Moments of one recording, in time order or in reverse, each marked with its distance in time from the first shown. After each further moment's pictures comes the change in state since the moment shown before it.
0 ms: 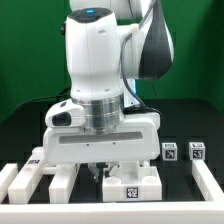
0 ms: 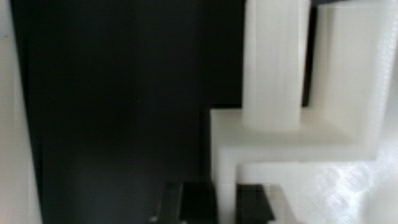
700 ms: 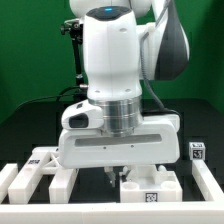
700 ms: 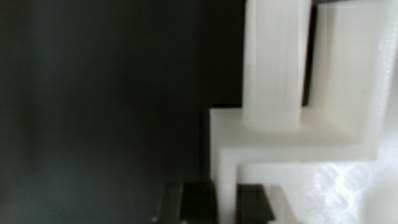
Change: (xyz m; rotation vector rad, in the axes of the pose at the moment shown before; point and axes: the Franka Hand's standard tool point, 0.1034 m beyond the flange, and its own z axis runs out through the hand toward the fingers) arm 0.028 -0.036 -0.003 0.000 0.028 -0.009
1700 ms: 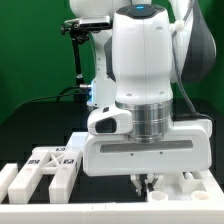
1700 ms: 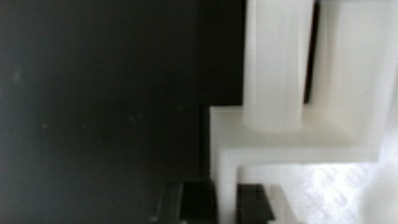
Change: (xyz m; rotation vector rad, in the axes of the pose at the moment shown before) arm 0.028 -0.037 0.003 0.001 0.009 0.024
